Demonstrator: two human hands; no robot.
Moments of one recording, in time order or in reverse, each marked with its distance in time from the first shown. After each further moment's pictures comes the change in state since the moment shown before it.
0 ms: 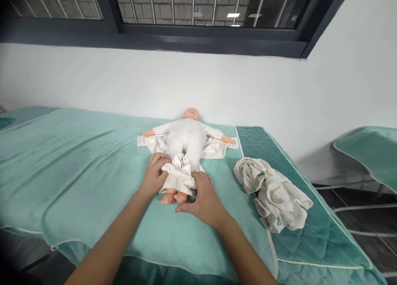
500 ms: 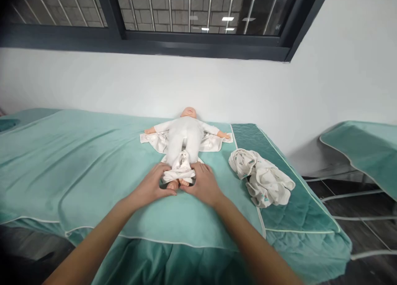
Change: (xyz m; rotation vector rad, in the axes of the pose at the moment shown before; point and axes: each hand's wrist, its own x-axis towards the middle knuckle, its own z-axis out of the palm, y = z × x) left_hand -0.040 0.043 -0.049 -0.071 -0.417 -0.116; right_hand 0.001 -0.012 -0.004 -0.168 0.024 -0.016
